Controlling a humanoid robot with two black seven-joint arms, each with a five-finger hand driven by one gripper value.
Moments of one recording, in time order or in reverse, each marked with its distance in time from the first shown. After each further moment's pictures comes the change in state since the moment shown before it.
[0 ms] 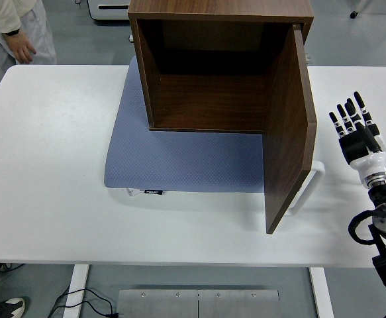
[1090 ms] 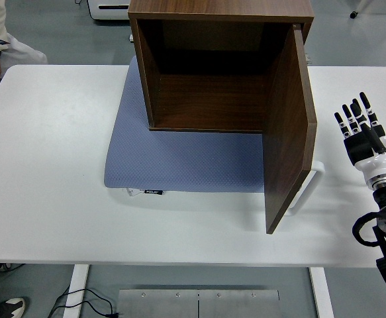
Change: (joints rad) left arm 0.002 0.000 -0.001 0.000 -0.001 0.003 -0.001; right arm -0.014 -0.009 0.012 0.021 0.000 0.000 0.002
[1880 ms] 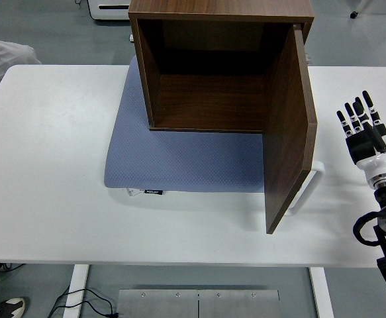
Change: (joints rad) left arm 0.000 0.000 0.000 0.000 0.001 0.000 0.000; right arm -0.002 -0.002 0.003 0.008 0.001 -0.001 0.009
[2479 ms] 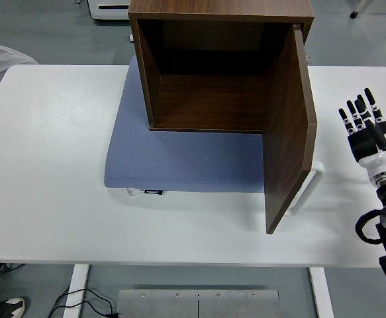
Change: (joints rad) left arm 0.000 0.000 0.000 0.000 0.000 0.000 0.000; right arm 0.002 -0.012 -0.003 0.006 0.002 -0.005 -0.003
